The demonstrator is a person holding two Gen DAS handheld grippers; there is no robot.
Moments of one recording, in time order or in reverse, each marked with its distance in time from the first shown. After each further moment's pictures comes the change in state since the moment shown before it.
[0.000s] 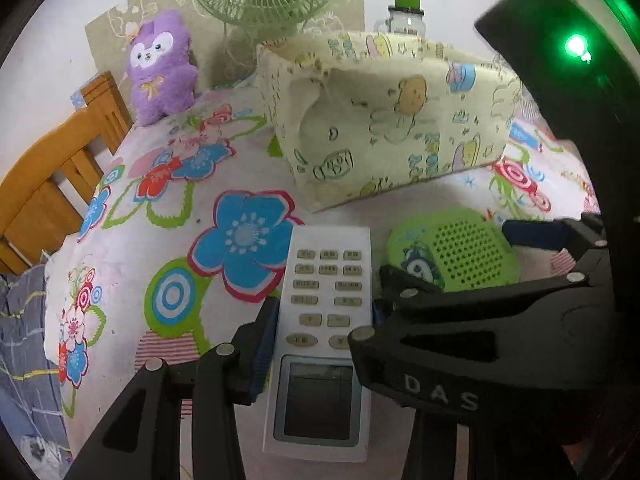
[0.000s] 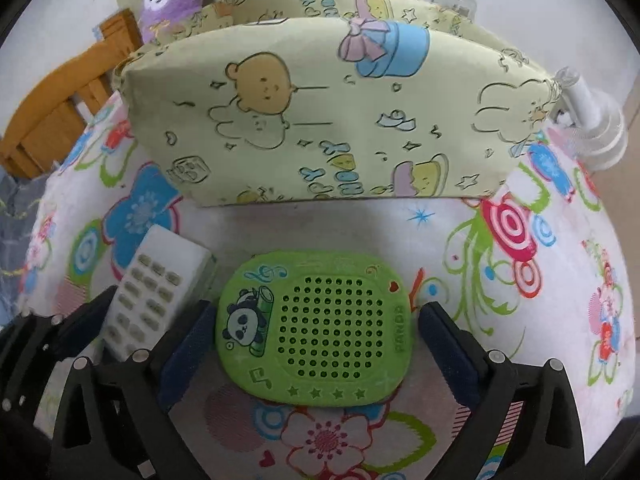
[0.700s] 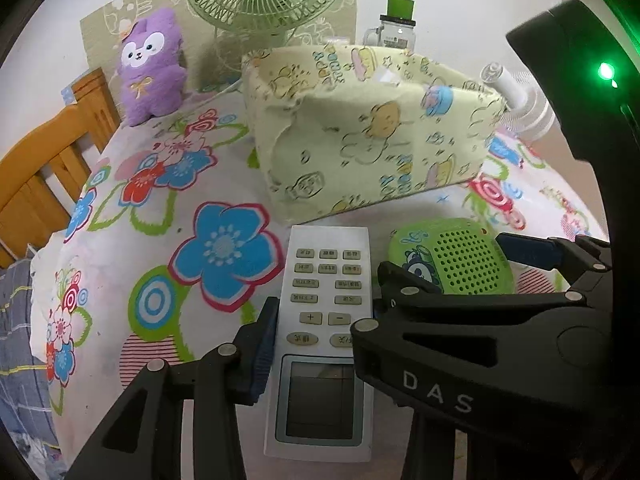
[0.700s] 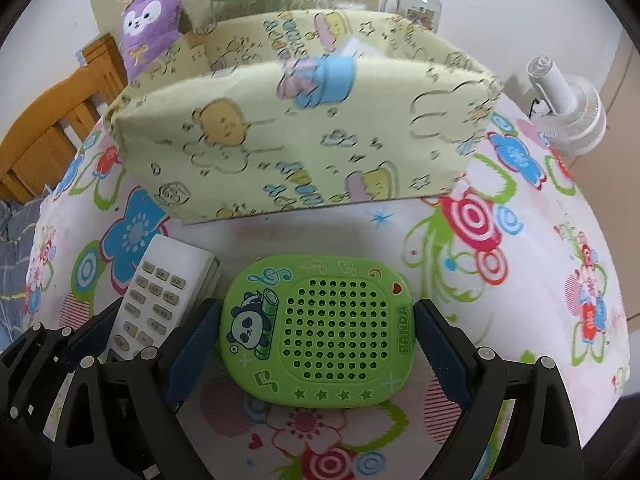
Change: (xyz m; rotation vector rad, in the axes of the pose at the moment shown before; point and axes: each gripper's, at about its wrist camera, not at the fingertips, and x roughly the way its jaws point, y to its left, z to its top) left arm -0.011 -0.008 0.014 -0.038 0.007 -0.082; right arm -0.022 -0.015 -0.001 0.063 -0.023 -0.023
